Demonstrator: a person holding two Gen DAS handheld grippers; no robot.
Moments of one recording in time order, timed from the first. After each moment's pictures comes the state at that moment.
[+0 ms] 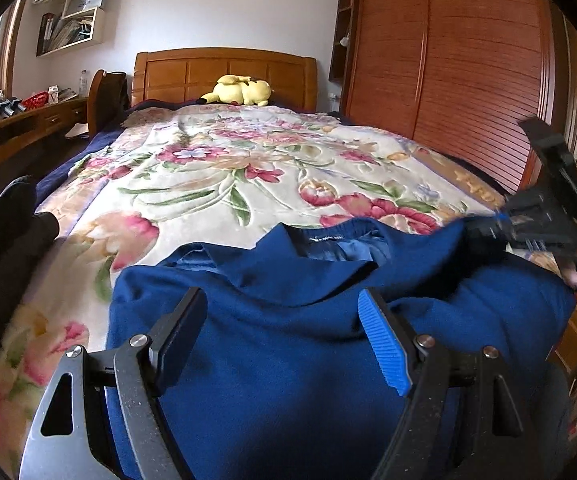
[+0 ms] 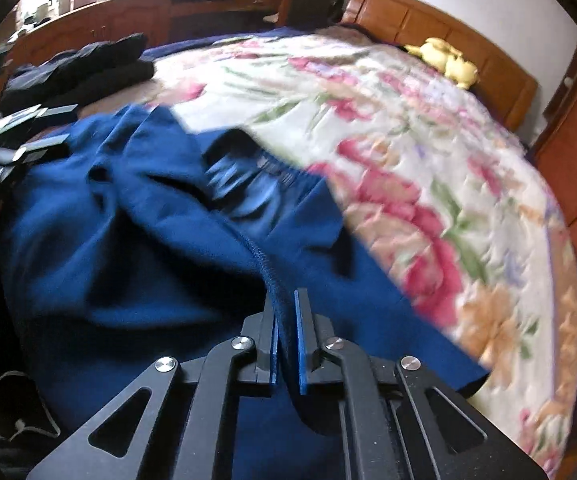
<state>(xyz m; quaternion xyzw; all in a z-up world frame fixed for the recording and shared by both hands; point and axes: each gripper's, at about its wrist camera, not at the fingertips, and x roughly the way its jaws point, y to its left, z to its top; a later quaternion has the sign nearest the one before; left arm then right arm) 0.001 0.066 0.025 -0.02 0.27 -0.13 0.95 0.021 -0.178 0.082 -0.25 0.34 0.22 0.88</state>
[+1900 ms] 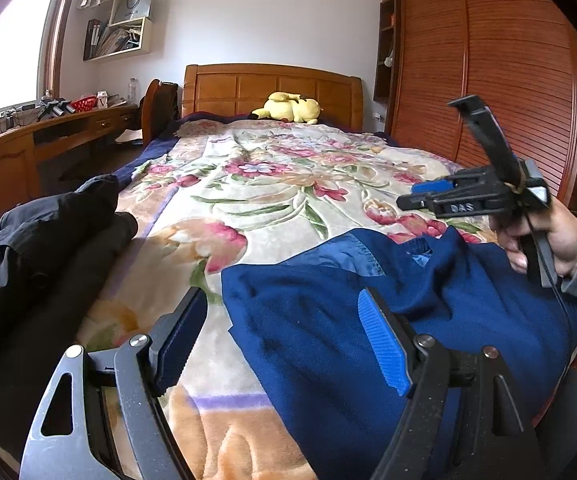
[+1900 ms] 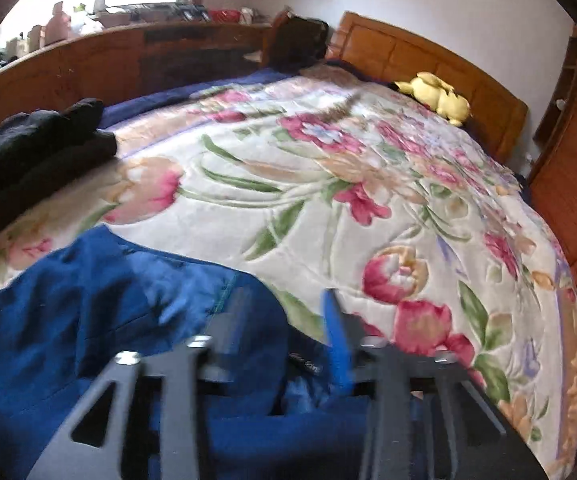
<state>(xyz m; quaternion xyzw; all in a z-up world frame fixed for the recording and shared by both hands) -0.021 0.141 0.032 -0.03 0.25 -0.06 0.97 0.093 -0.025 0.086 -0.20 0.27 0.25 0.91</state>
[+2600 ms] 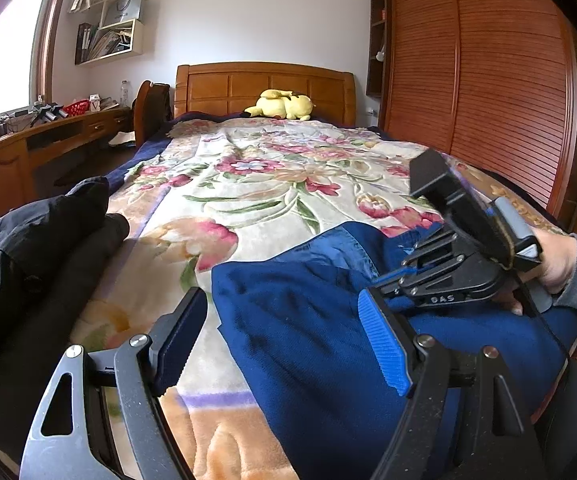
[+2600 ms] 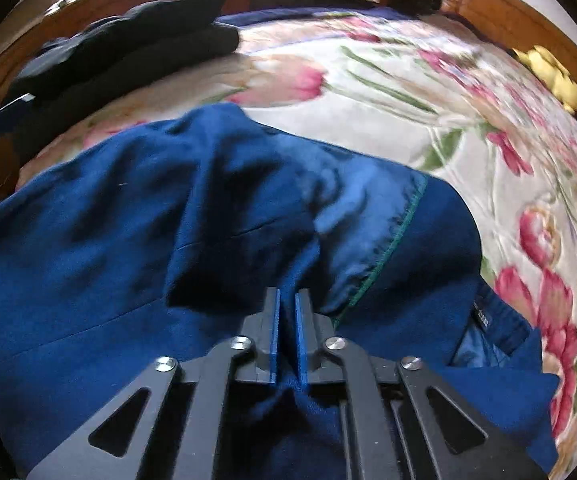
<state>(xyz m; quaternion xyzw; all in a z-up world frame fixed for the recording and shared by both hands) -0.021 0.131 0.031 -0.02 0.25 -0.06 0.97 0.088 0.025 0.013 -0.28 0.38 0.38 0.80</state>
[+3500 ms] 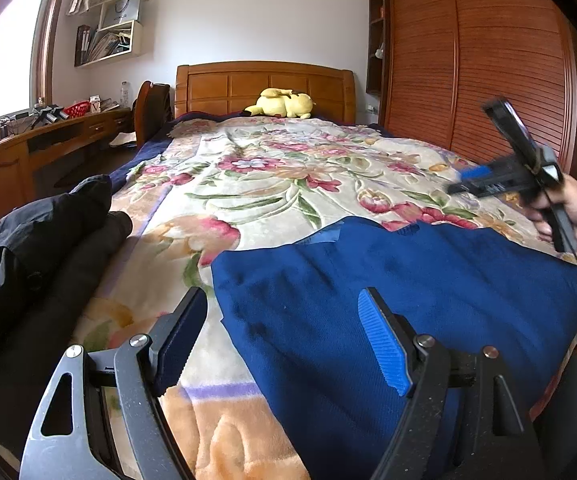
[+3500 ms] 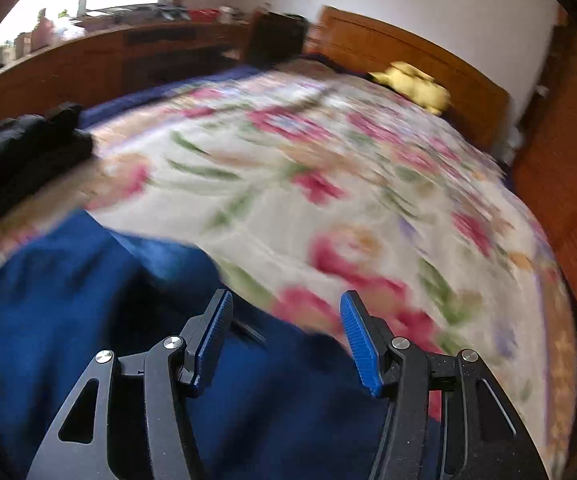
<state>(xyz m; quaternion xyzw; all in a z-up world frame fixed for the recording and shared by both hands) -0.027 0.128 0.029 -0.01 0.25 -0.06 0.97 0.110 -0.106 0.090 -0.20 0.31 0.15 0.92</state>
